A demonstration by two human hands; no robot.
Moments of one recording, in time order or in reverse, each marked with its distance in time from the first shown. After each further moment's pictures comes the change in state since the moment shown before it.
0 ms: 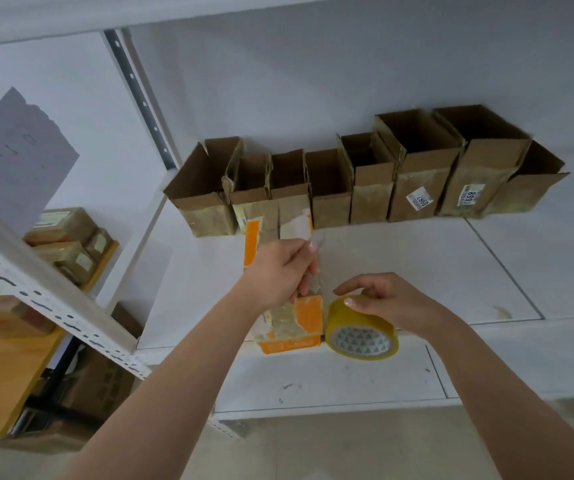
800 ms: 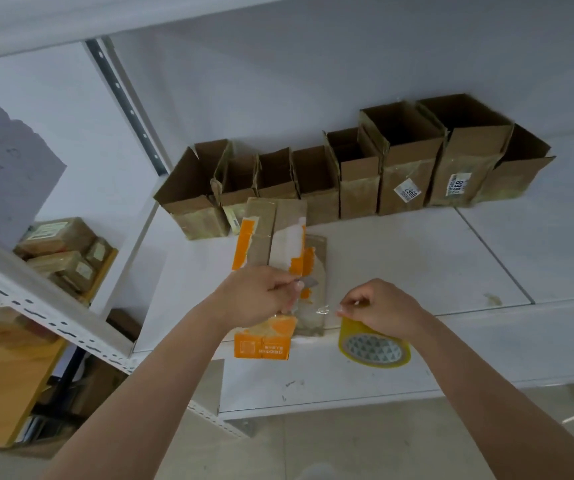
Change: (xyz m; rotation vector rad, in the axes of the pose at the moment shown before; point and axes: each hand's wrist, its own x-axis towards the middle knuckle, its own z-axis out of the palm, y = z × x) left_hand -0.015 -0.008 -0.010 0.544 -0.287 -0.006; right_hand -0.002 0.021 0.007 -0.443 0.120 0.126
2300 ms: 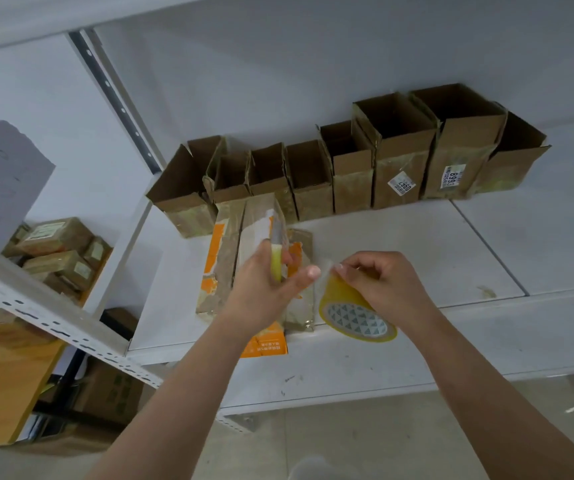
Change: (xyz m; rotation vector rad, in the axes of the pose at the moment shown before) left_hand -0.007 0.043 0.022 -0.416 0.408 -0.146; right_hand -0.027 -0.023 -0.020 0.414 0.352 -0.129
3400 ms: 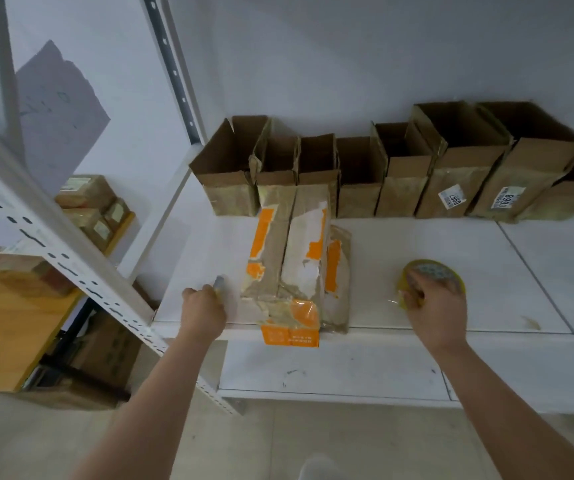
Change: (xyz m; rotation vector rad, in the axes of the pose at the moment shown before) left_hand 0.011 -0.193 -0.056 0.600 0.051 -0.502; right_hand 0.032 0.088 0.033 -0.665 0.267 -0.015
